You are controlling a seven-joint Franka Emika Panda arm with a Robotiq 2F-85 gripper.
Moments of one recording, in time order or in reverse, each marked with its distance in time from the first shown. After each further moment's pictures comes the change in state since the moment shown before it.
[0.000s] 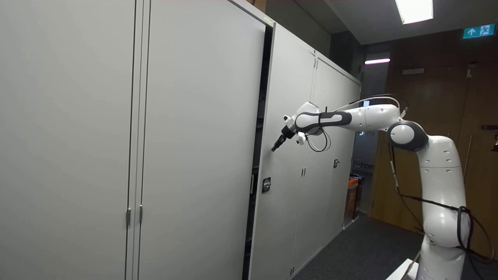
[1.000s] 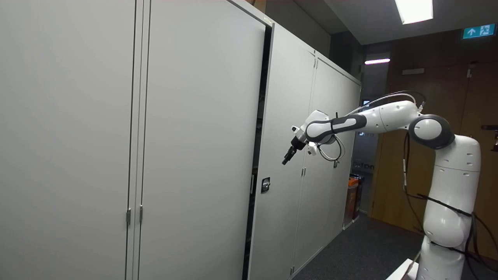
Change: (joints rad) arm -0.002 -0.217 0.003 -0.378 0.014 0.056 0.000
